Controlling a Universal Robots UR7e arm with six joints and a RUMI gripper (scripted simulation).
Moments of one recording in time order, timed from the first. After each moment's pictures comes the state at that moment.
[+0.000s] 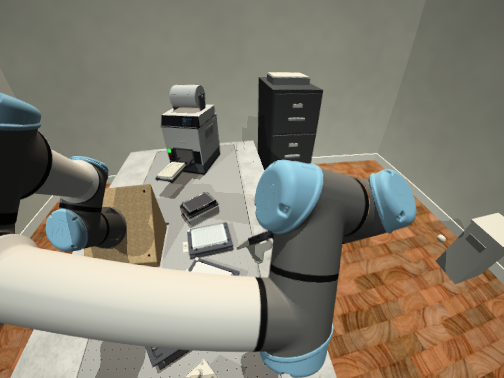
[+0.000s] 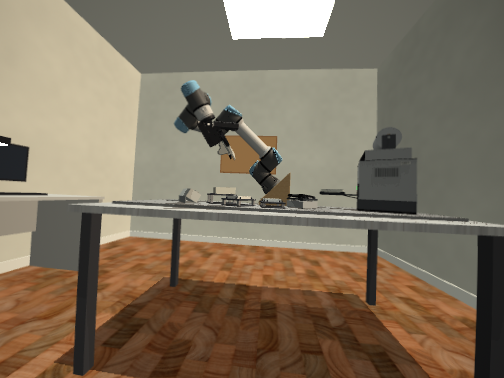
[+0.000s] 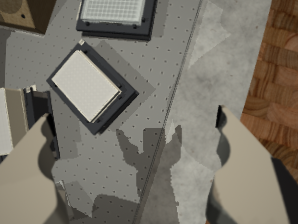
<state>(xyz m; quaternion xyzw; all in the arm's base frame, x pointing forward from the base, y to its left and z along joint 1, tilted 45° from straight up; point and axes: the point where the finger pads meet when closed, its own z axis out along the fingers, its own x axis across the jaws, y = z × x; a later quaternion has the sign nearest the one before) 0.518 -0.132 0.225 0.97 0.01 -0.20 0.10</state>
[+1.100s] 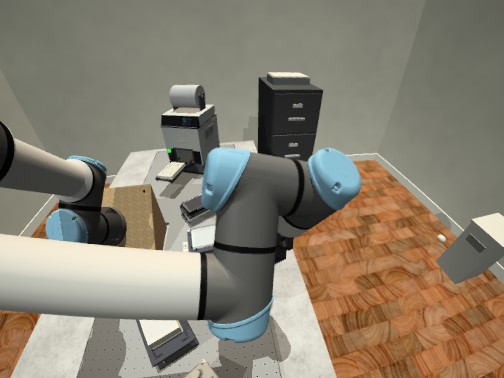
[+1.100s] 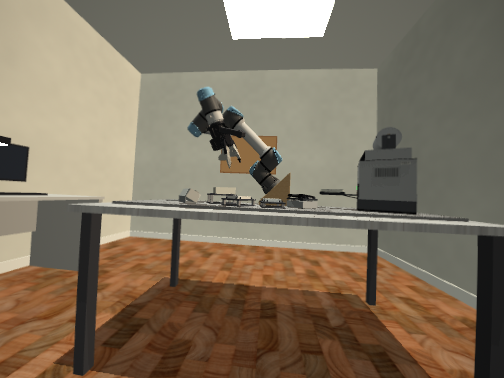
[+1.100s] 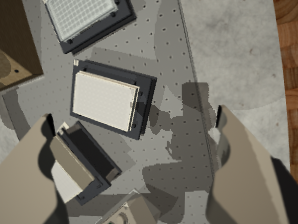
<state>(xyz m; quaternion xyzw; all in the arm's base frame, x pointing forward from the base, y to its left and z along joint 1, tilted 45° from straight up) 0.492 -0.138 0.202 0.94 -0.24 -0.11 0.21</state>
